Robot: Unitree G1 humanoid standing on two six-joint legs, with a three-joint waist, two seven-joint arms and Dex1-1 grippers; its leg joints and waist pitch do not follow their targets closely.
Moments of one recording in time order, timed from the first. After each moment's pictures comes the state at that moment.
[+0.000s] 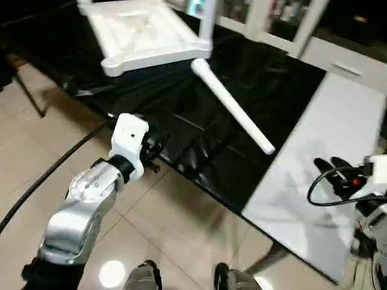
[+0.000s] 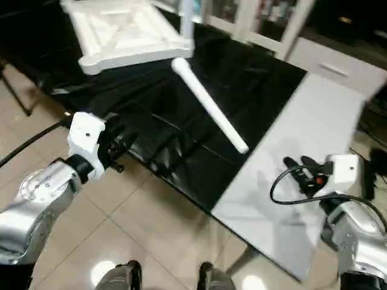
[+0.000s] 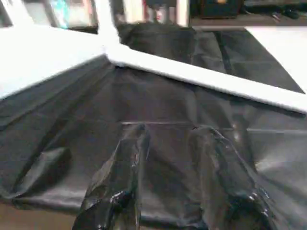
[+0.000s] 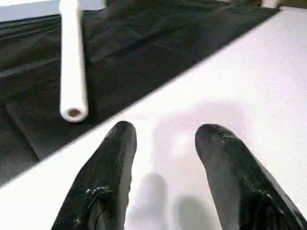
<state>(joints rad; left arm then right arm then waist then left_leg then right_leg) -0.29 0.34 -0.08 -0.27 -0.20 0.52 -0.29 -0.12 -0.45 -0.43 0.35 0.35 0.14 0.61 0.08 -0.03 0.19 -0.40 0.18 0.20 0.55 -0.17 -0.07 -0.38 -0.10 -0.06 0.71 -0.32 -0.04</state>
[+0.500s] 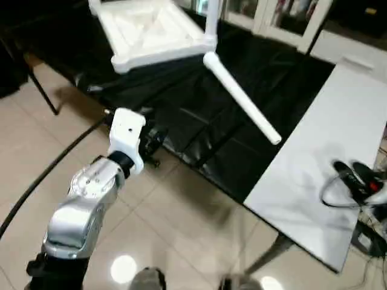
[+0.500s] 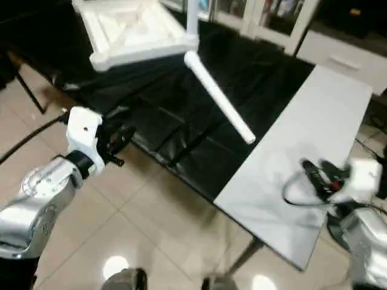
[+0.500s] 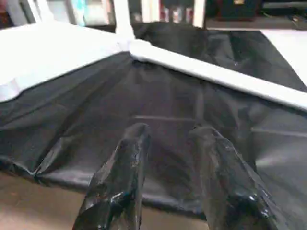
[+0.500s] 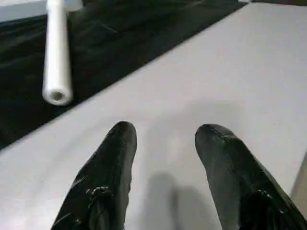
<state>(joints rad) -0.28 0.29 -0.06 -0.25 -0.21 0.53 -0.29 -0.08 -0.48 -0.48 0.32 0.38 0.15 0.57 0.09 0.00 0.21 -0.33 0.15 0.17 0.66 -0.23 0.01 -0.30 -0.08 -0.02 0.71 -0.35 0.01</state>
